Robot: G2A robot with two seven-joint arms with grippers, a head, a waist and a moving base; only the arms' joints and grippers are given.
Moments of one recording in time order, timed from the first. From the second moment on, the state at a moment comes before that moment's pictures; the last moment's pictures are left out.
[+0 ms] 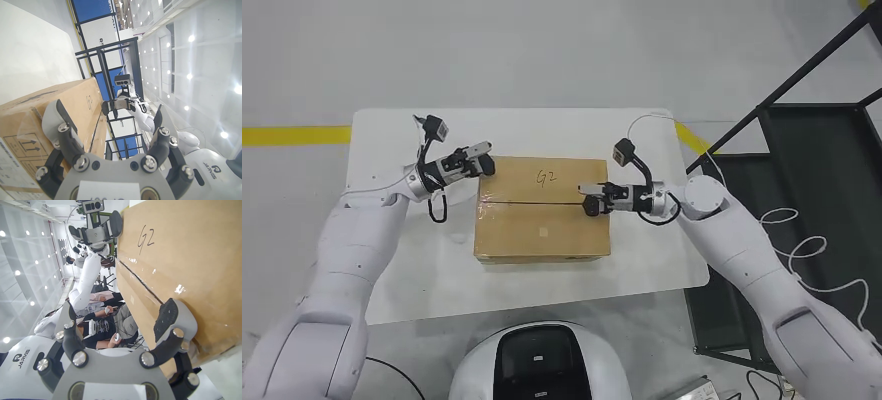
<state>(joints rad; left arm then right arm) 0.64 -1.29 -1.15 -0.64 -0.45 -0.61 -1.21 -0.86 -1.01 0.92 -1.13 0.54 -0.33 1.09</state>
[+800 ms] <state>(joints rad) 0.89 -1.20 -1.32 -1.01 -0.49 -0.52 -1.23 -0.84 -1.02 0.92 -1.11 0.49 -0.29 1.08</state>
